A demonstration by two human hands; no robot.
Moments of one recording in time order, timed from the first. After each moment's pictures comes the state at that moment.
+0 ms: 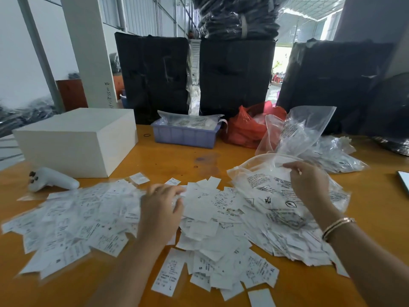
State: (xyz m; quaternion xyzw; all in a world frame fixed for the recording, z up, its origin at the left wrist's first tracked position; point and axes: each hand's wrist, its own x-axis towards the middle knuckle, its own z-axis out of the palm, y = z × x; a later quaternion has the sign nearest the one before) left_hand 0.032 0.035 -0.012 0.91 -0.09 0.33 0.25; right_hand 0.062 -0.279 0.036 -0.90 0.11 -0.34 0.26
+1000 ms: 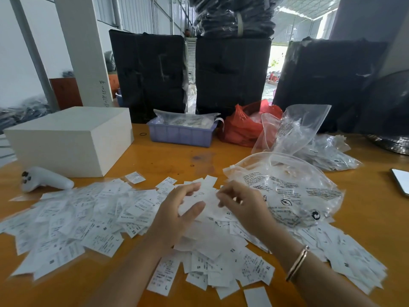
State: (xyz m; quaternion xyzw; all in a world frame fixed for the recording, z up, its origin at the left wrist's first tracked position) left_hand 0.019 0.019 -0.008 0.84 -0.20 0.14 0.48; right_hand 0.013 -0.168 0.019 -0.87 -0.17 -0.16 0.45
